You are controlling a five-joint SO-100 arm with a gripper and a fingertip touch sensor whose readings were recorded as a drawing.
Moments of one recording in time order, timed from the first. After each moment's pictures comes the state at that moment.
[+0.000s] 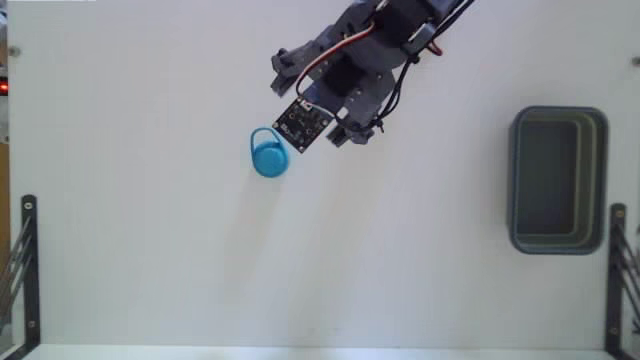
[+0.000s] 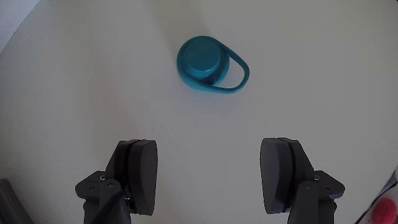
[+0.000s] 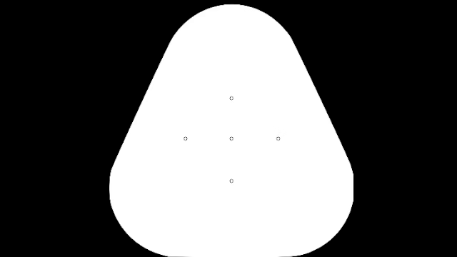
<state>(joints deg) 39.6 139.7 114.3 82.2 -0.3</state>
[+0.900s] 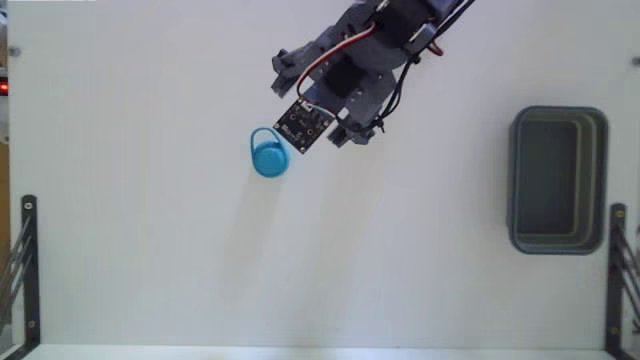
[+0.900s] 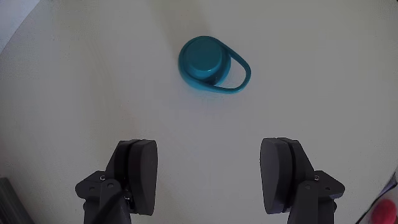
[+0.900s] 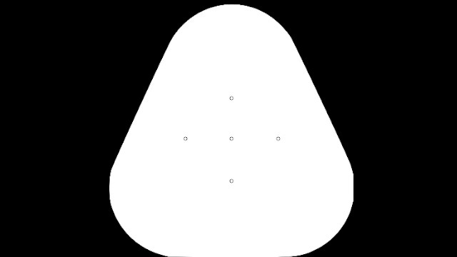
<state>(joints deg) 39.2 139.7 114.3 82.2 -0.3</state>
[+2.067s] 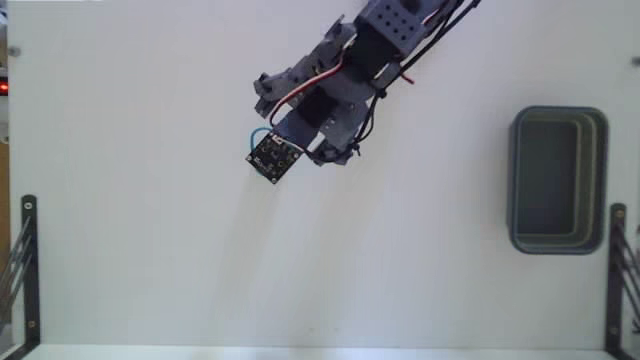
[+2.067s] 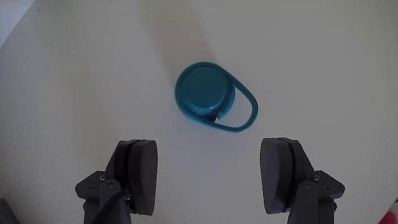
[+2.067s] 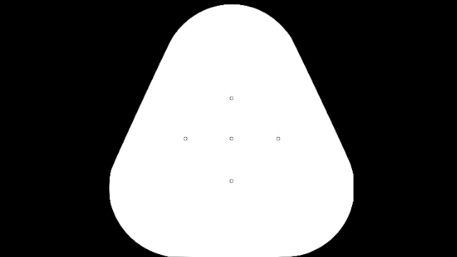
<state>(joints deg) 39.2 122.8 112.5 69.4 -0.3</state>
